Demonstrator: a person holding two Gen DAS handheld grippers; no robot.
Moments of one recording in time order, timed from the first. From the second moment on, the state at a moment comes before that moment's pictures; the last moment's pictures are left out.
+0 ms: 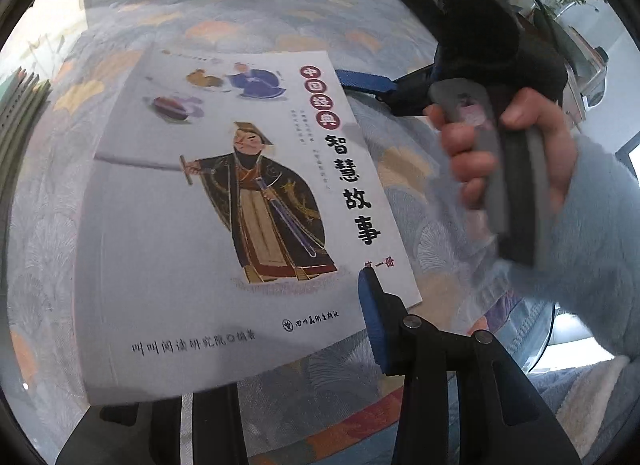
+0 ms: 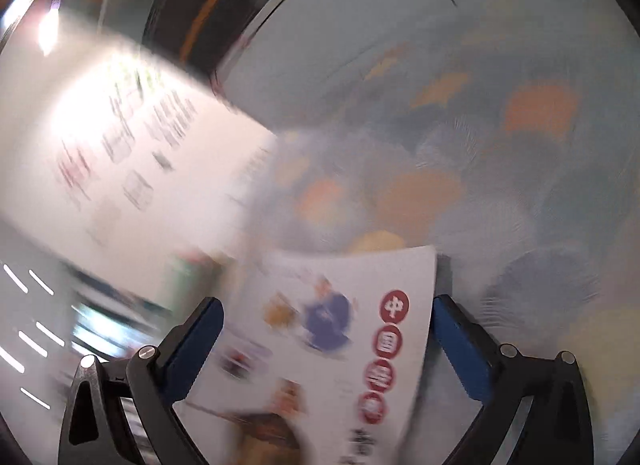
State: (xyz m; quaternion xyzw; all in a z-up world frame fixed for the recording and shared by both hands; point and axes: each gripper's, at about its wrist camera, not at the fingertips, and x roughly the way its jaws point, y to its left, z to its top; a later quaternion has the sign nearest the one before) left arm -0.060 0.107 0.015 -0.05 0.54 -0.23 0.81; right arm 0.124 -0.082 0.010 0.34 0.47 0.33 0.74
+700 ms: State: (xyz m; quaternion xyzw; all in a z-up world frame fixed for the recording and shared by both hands) left arm -0.054 0.098 0.011 -0.07 0.54 -0.22 0.81; right arm 0.104 -0.053 -0.019 0.27 0.57 0.46 0.63
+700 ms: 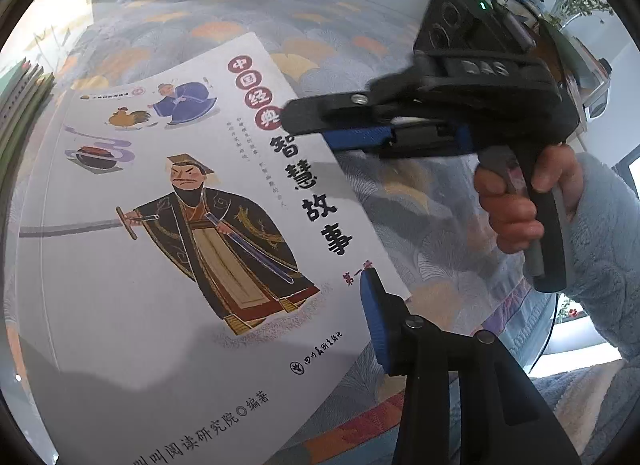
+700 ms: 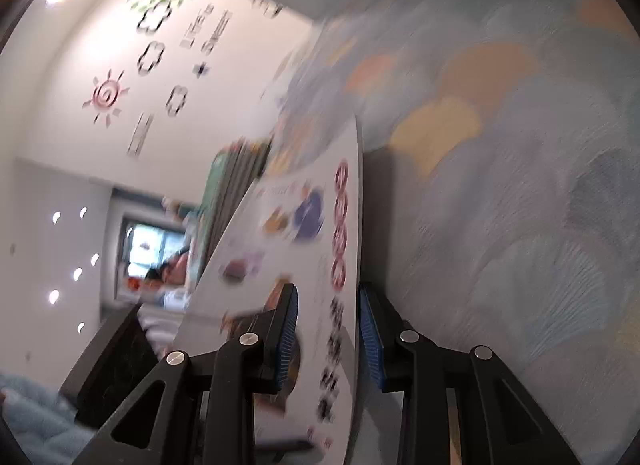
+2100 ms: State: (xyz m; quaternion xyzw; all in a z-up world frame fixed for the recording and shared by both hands) left arm -0.053 0.104 0.005 -0.11 0.54 -0.21 0.80; right arm 0.026 -0.032 0.014 0.14 0.52 0.34 0.77
